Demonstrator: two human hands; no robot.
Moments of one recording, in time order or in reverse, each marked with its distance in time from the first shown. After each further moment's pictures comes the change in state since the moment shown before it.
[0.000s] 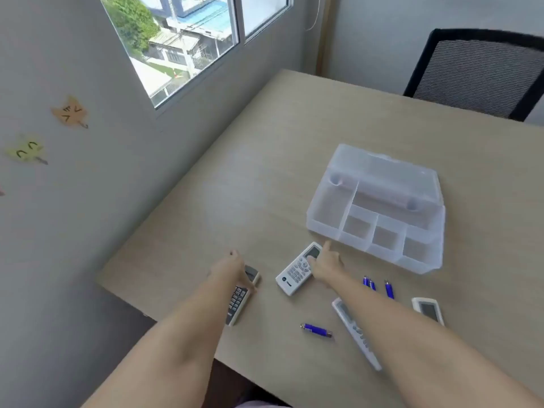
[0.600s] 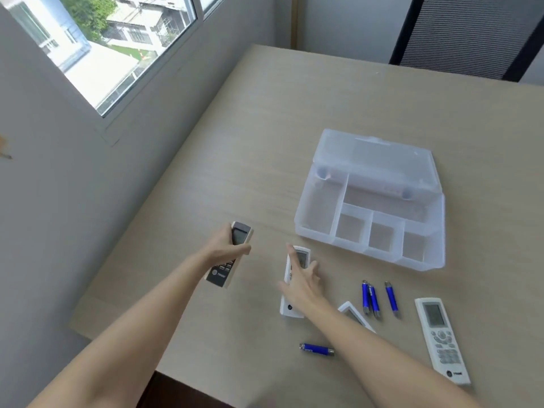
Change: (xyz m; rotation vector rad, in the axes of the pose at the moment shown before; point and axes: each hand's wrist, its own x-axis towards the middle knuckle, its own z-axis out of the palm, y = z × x) left_hand 0.048 0.021 -0.078 -0.529 0.057 0.285; right_hand 0.003 -0.011 0.037 -0.013 -0.057 -0.082
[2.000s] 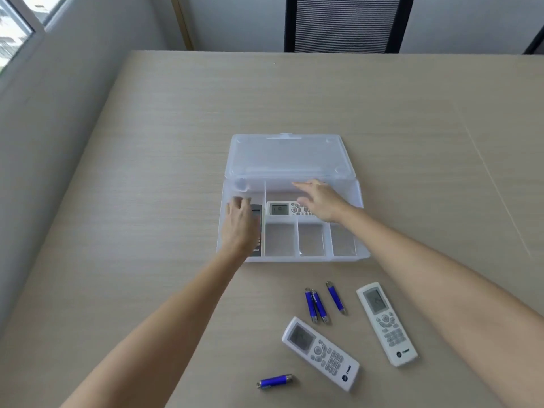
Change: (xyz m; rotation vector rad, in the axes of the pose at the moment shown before) left_hand 0.078 0.181 0.124 0.373 0.296 0.479; right_hand 0.111 0.110 -0.238 -0.023 0.163 -0.158
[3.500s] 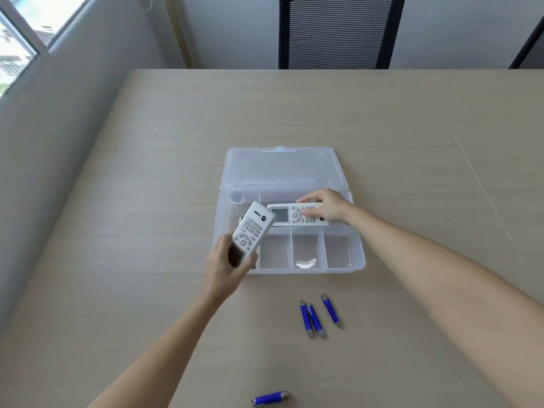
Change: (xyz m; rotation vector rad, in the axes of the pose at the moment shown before) left_hand -0.056 -0.035 0.006 -0.508 0.065 0.039; right_hand 0.007 0.033 -0.021 0.361 -0.038 0.118
